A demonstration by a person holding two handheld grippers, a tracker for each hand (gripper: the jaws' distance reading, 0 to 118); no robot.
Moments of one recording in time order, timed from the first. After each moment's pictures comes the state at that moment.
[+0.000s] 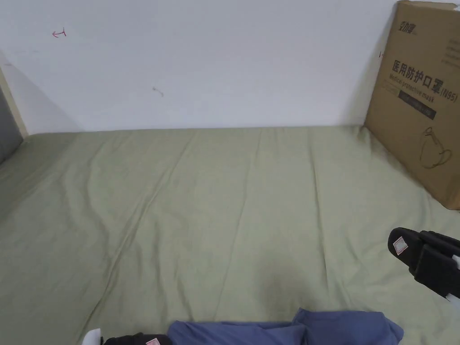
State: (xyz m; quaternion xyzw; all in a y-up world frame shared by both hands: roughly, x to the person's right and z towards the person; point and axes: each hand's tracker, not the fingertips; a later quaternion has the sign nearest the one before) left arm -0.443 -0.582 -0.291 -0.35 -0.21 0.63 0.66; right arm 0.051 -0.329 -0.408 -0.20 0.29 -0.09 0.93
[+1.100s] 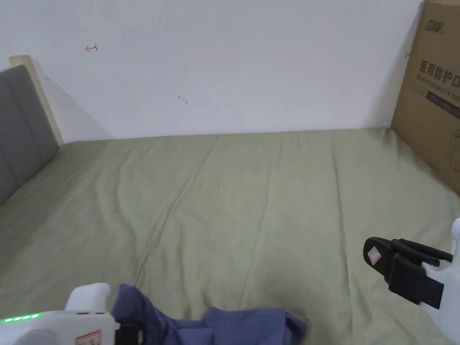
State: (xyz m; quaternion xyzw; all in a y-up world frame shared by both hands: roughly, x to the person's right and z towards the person) left arm -0.396 -0.402 -0.275 -0.43 0.07 0.22 0.87; right arm 0.022 -0.329 -0.403 -0.23 0.36 -0.09 0.90
